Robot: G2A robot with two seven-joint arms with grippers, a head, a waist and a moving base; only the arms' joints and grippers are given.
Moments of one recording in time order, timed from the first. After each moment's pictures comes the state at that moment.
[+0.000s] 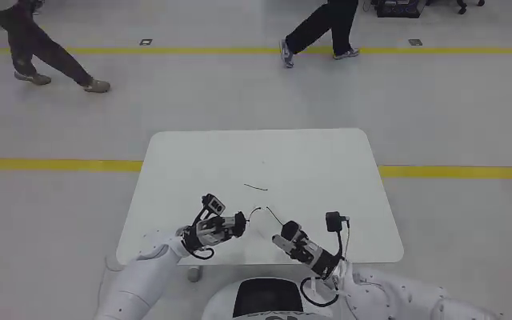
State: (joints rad) left arm 1.53 -1.18 -1.20 -1.29 -0.89 -0.27 -1.35; right arm -1.21 -0.63 0.17 -1.90 -0.06 -0.34 -0.50
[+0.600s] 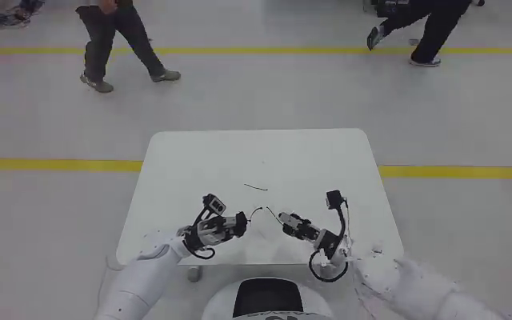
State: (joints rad) left arm 1.52 -1.17 -1.18 -1.29 -0.90 -0.28 -1.33; right arm -1.43 -0.68 0.65 -1.86 0.38 -0.34 0.09
